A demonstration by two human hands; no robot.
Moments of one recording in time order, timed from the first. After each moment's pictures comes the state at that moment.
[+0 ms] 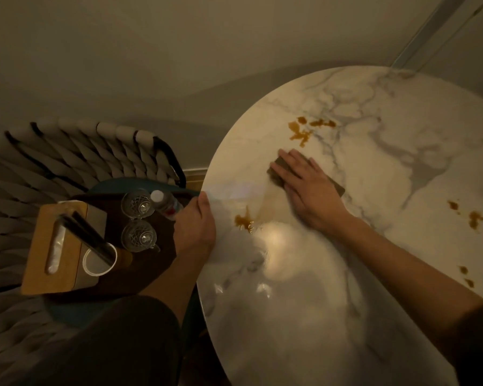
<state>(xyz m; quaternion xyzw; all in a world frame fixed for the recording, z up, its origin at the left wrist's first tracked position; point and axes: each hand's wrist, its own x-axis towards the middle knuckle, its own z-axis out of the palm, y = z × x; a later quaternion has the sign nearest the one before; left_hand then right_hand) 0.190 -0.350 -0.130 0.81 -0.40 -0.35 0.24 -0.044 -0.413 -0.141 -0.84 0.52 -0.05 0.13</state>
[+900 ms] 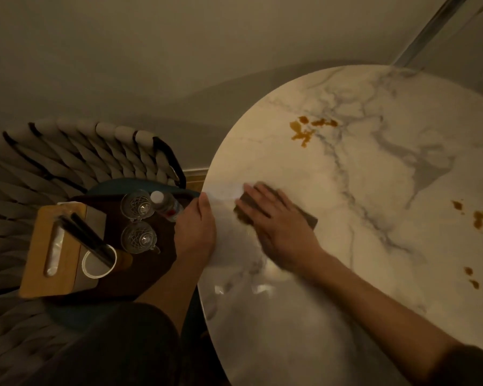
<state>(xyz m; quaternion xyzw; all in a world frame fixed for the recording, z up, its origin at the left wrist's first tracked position) 0.192 -0.351 -0.140 0.80 -0.41 -0.35 0.26 0.011 -0.353 -0.145 -0.87 0.47 -0.04 0.12</state>
